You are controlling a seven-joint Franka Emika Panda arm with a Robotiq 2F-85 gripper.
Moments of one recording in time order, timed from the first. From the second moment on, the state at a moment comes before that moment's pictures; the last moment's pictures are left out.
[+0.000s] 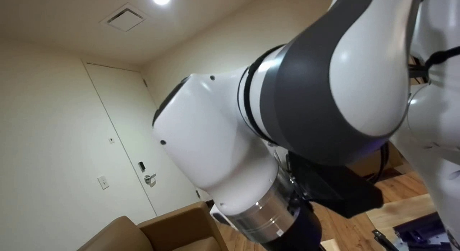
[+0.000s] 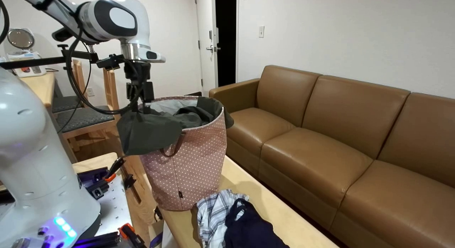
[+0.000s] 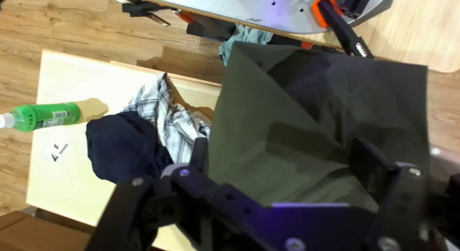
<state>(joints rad) 0.28 -0.52 0.31 -2.72 0.02 1.94 0.28</state>
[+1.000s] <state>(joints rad) 0.33 -0.33 0.29 -2.78 0.07 2.22 0.06</state>
